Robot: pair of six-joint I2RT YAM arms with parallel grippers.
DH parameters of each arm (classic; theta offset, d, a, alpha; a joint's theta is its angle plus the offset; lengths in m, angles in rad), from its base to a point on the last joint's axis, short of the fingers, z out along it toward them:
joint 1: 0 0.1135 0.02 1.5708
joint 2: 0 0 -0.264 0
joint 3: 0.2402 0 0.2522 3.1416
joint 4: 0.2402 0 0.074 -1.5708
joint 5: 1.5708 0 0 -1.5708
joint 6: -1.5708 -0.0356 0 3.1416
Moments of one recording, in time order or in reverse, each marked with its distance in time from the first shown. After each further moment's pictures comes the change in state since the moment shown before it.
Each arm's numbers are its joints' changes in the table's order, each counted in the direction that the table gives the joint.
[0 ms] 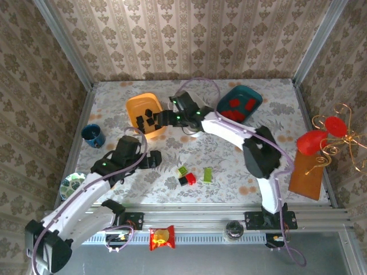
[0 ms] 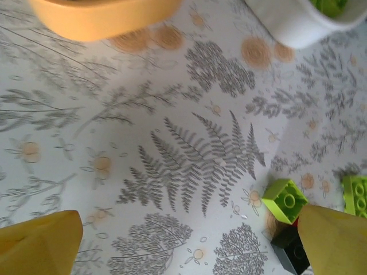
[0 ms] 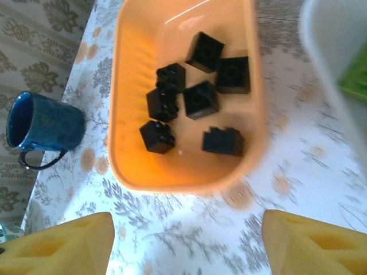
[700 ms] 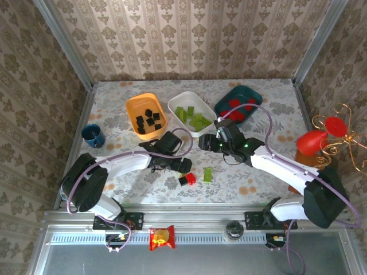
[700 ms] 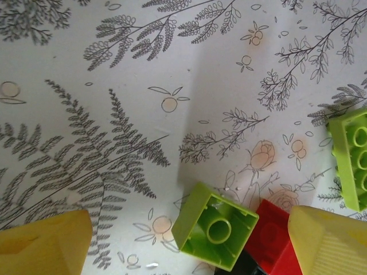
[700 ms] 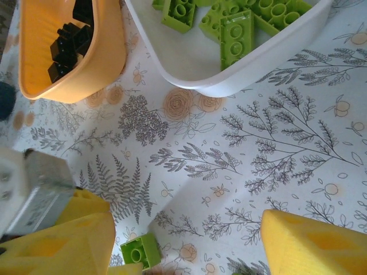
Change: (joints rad) left arm -0.243 -0.632 0.198 -0.180 0.117 -0.092; right arm -0.061 0.687 -0.761 -0.029 0.135 -0.034
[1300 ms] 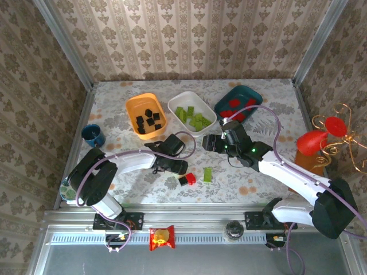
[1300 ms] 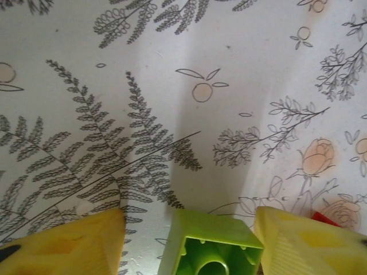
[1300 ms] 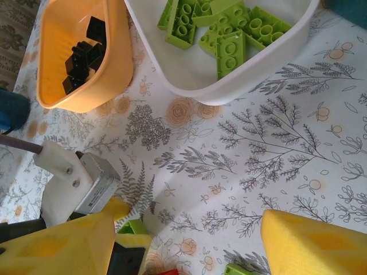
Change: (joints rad) left arm -0.017 -0.071 -0.006 -0.002 -0.069 -0.013; right arm -0.007 0.101 -0.034 0.015 0.023 -0.003
